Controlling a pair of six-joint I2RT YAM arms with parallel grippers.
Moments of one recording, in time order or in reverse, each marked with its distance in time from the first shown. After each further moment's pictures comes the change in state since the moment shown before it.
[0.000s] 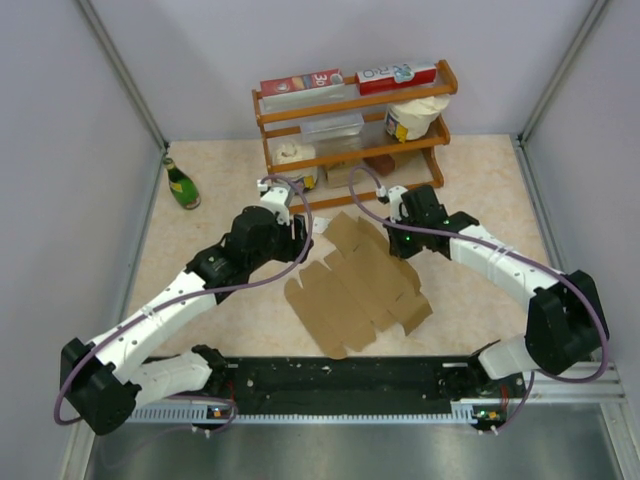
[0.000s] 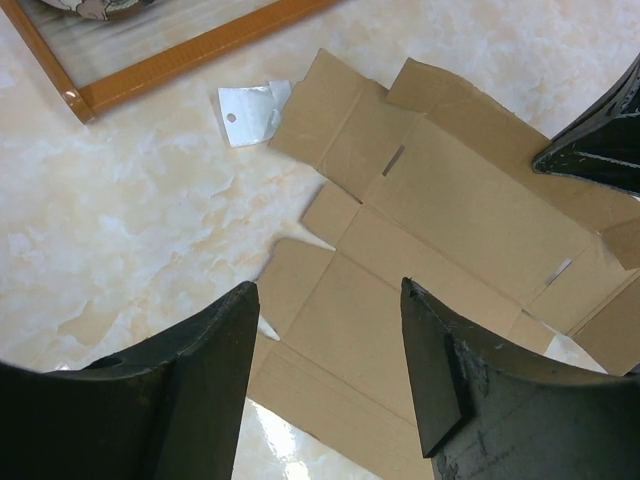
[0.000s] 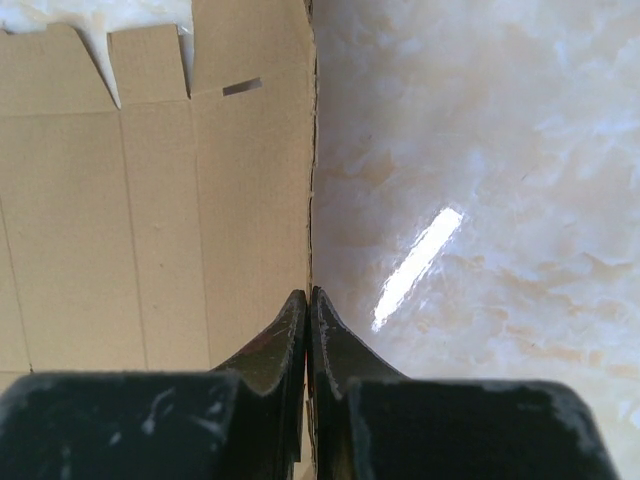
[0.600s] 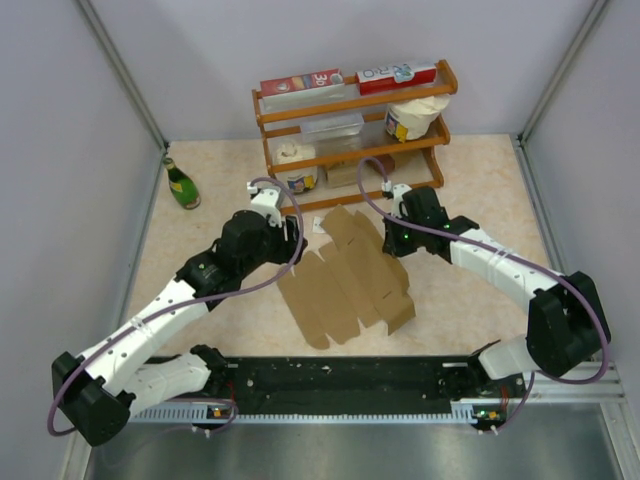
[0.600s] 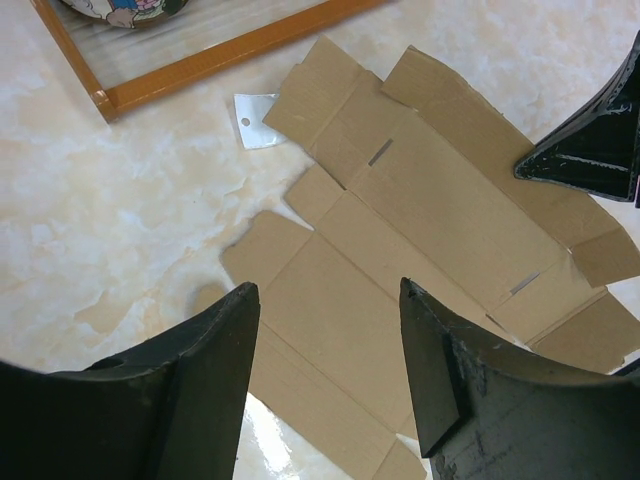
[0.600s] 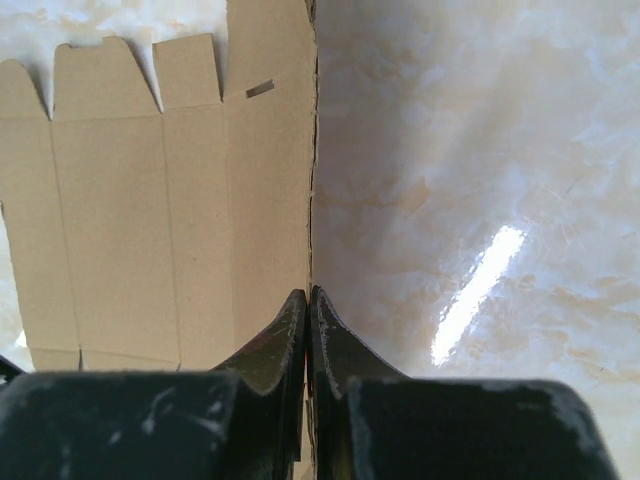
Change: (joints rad) left arm 0.002 -0.066 -0.020 -0.019 -0.023 -0.011; right arm 0.000 -0.021 -0.063 0.119 -0.021 0.174
